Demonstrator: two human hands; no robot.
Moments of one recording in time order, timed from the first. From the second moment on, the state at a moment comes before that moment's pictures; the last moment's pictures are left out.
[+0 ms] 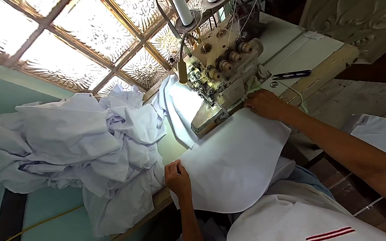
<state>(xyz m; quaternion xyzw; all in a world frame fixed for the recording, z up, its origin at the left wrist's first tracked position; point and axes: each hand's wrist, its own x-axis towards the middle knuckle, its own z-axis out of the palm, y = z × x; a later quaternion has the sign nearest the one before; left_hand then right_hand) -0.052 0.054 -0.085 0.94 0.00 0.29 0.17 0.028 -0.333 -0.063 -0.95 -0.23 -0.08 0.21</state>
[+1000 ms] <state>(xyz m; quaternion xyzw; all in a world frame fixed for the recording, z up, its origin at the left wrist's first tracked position) -0.106 0.158 0.053 0.88 -0.08 0.21 0.42 -0.026 -0.312 0.011 -0.78 -0.34 0.02 0.53</state>
